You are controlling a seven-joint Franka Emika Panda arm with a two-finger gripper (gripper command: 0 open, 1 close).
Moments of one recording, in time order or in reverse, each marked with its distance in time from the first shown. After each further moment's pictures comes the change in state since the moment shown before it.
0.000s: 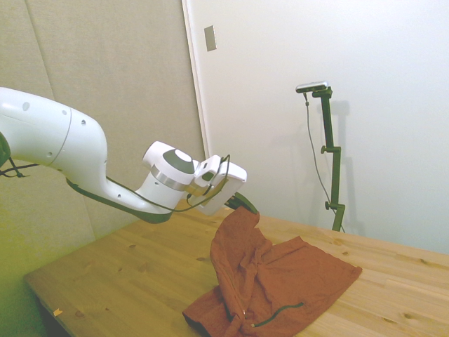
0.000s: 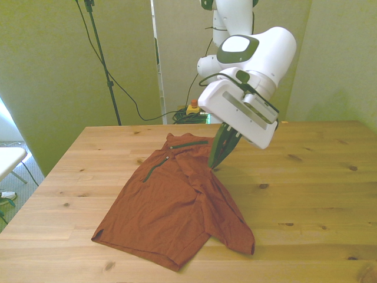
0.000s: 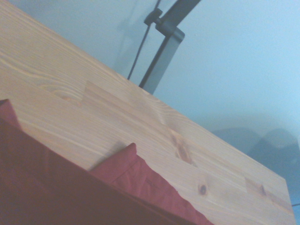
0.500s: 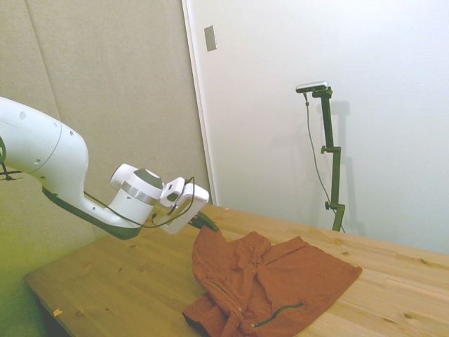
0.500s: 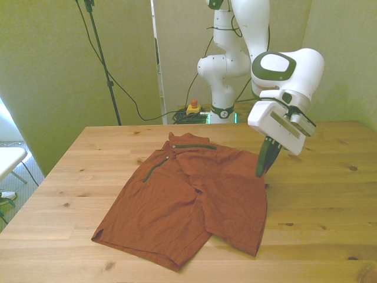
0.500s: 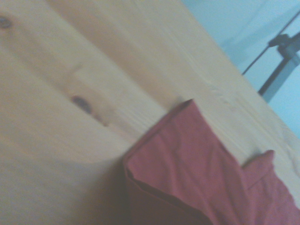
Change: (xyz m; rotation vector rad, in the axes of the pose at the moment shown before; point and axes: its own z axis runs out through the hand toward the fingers) arm -0.099 -0.071 -0.056 0.090 -0.022 -0.123
